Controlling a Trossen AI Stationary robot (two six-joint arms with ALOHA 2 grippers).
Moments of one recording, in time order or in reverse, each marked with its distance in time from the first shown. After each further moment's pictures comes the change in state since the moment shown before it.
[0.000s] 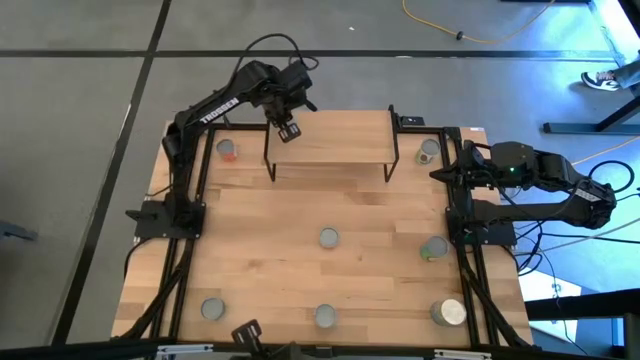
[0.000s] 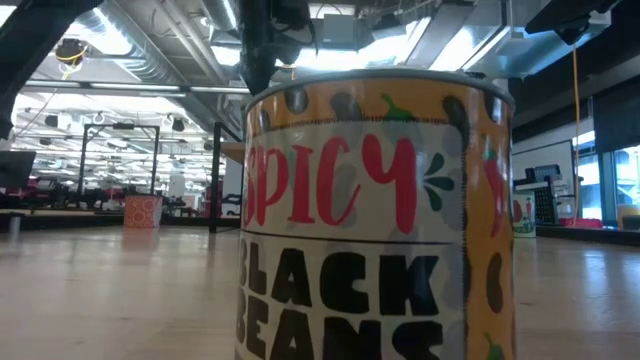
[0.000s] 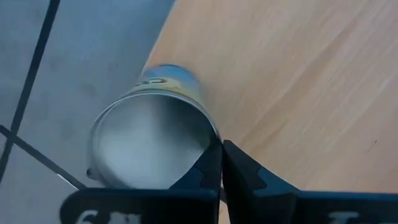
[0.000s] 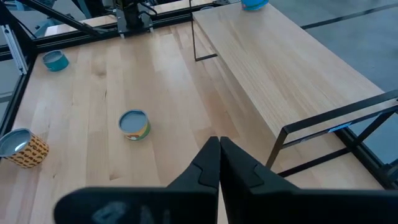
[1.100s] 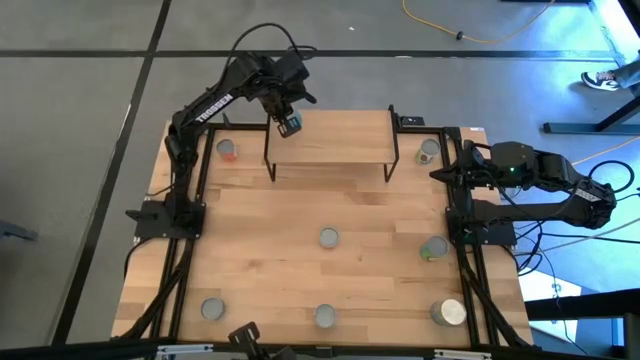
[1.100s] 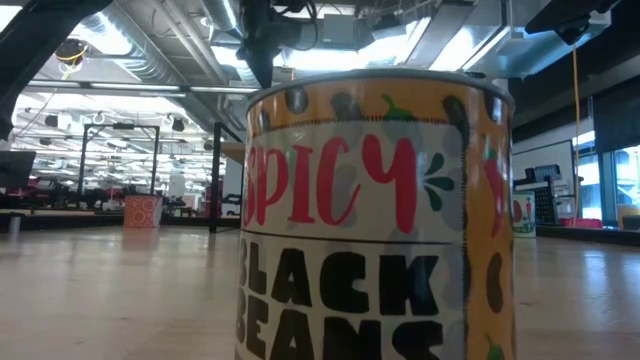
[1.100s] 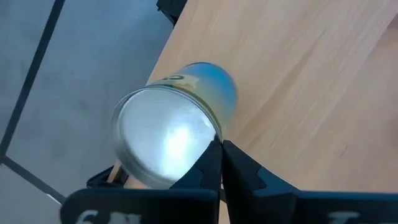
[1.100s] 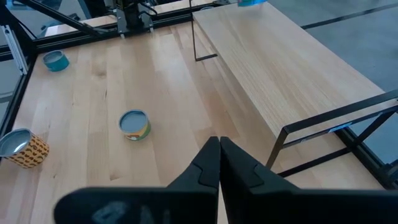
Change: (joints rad) left arm -0.004 0.019 0.174 -0.071 0.043 0.014; right arm 0.000 0.000 0.000 0.000 -0.001 0.000
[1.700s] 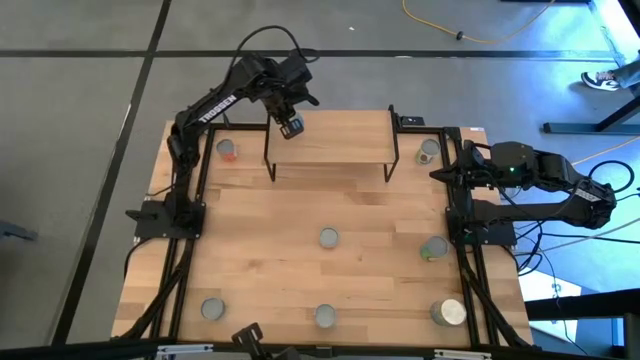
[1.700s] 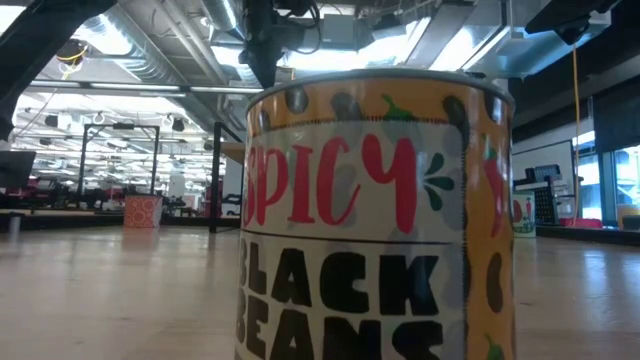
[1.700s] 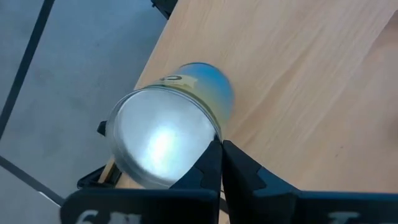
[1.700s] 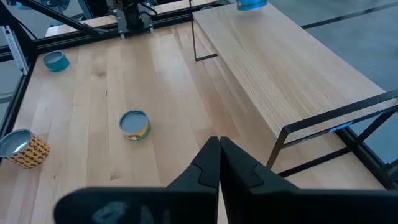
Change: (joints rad) left arm -0.005 0.016 0.000 0.001 0.012 -0.026; right arm 0.000 0.000 0.000 0.000 0.000 0.003
